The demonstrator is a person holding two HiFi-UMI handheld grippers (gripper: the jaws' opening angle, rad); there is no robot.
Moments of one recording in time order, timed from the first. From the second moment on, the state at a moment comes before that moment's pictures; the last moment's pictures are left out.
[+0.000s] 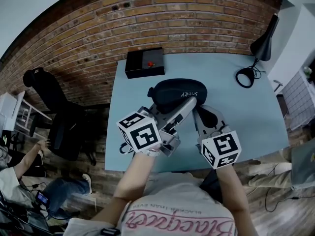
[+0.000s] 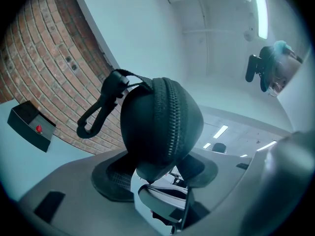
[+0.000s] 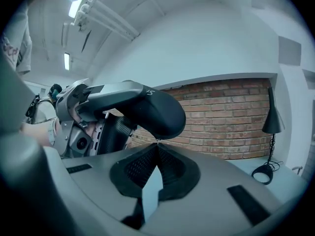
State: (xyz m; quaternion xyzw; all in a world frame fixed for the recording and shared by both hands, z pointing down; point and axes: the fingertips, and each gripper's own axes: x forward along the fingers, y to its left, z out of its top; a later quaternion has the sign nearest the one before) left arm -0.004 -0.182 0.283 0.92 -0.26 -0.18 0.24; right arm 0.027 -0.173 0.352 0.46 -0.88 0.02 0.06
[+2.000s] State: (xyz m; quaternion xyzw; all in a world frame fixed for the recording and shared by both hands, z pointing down) left arm 0.011 -0.163 0.271 0.95 -0.21 -0.14 0.19; right arm 0.075 -0.165 0.325 0.50 -0.85 -0.10 0.11
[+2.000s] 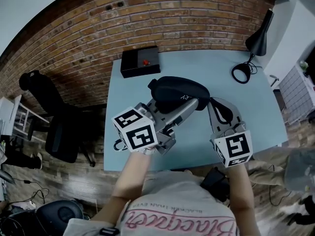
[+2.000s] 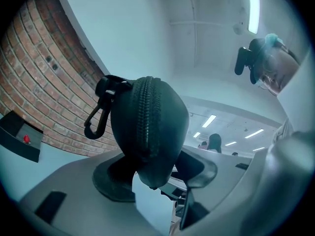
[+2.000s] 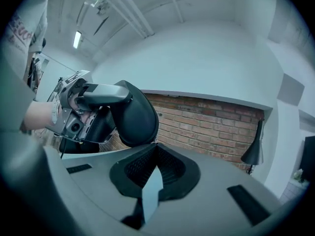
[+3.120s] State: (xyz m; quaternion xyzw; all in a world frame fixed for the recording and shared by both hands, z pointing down) left arm -0.012 -0.211 0.298 0.86 -0.25 -0.24 0.38; right arm 0.028 -0.140 0.351 0.43 -0.79 -0.34 0.28
